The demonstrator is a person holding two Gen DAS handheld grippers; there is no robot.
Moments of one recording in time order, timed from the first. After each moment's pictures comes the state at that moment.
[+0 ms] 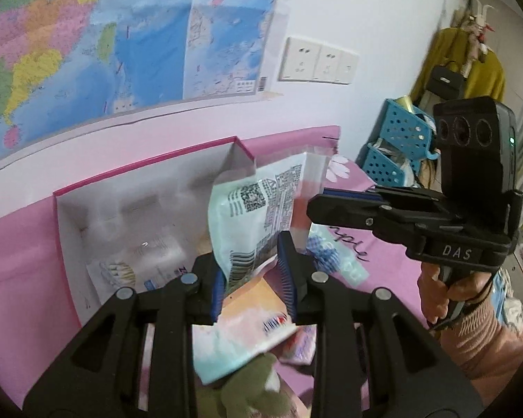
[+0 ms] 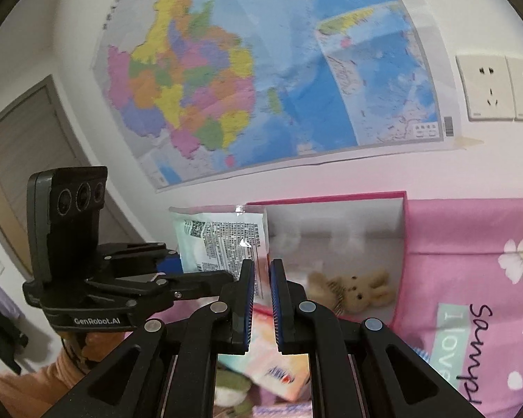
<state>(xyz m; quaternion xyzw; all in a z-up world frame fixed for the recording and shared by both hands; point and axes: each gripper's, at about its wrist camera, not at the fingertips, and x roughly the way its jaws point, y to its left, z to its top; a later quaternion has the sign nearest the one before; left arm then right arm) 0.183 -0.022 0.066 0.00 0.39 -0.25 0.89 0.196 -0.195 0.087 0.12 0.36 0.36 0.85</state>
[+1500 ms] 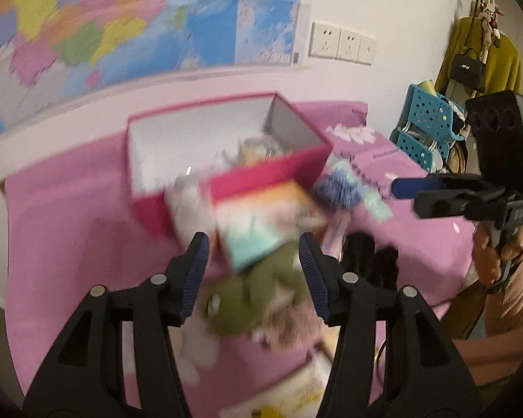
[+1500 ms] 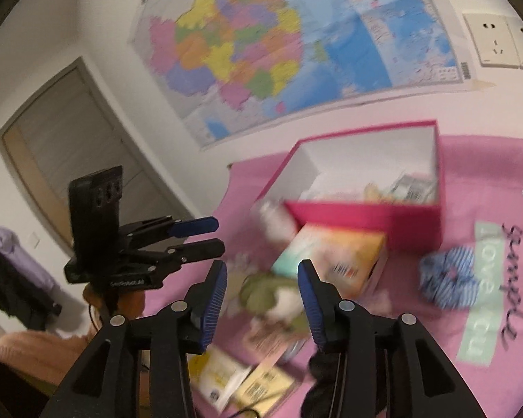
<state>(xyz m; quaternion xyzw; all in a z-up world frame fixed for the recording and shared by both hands) 0.054 0.032 0.029 0.02 0.38 -0.16 0.91 0.078 -0.205 0.076 0.11 0.40 0.45 0.79</state>
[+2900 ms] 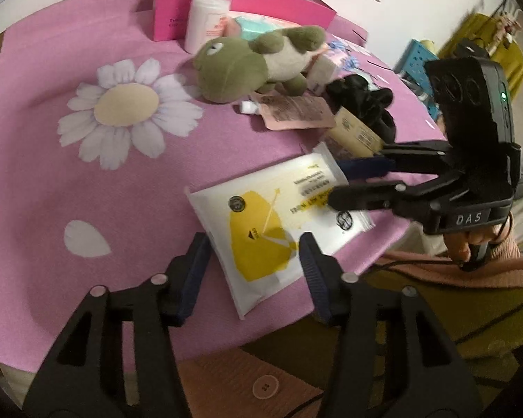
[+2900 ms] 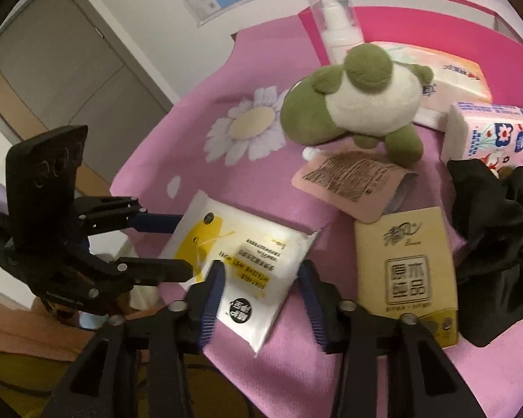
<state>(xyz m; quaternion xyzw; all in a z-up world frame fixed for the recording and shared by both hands) -0.063 0.067 -0.084 -0.07 0.51 -0.17 0.84 -0.002 -0.106 -0.042 0.00 0.53 0.43 0.73</state>
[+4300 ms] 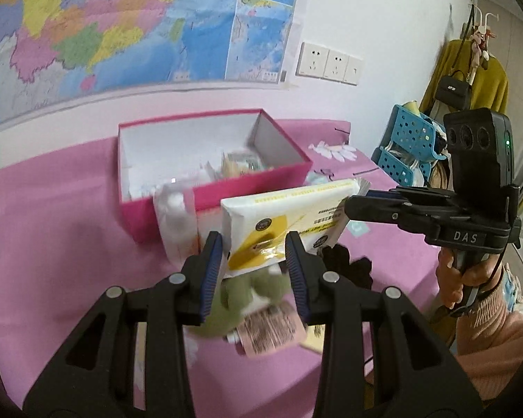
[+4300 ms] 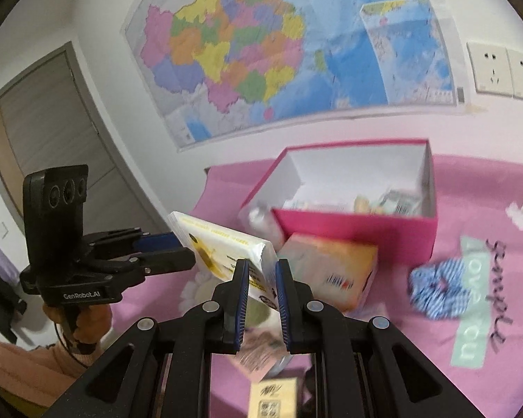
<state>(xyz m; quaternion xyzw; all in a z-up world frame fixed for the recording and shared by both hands) 0.052 0.033 0.050 -0.02 0.35 -0.19 0.92 0.088 -0.179 0.083 0.07 0.37 0.39 0.84</state>
